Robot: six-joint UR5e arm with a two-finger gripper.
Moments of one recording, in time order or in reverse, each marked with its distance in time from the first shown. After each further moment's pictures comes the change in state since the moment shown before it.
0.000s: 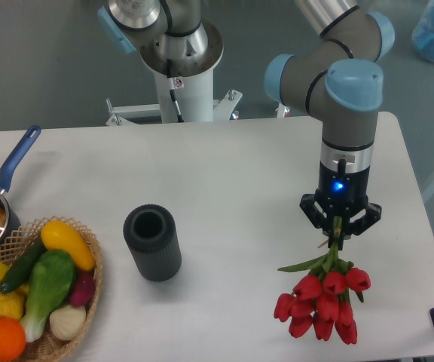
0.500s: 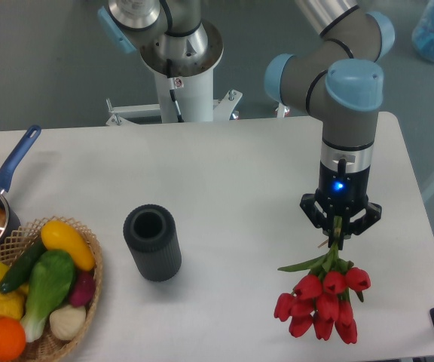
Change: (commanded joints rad) arm 0.000 0.006 -0.008 0.003 -0.002 -0.012
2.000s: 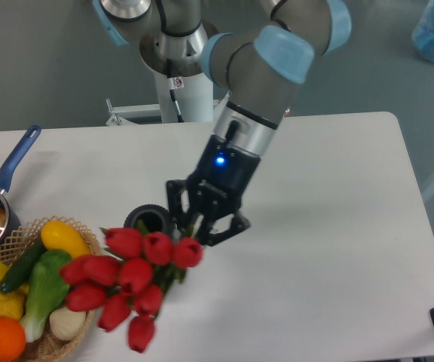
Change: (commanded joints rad) arm -0.212 0.135 -0.038 0.040 -0.647 -0.103
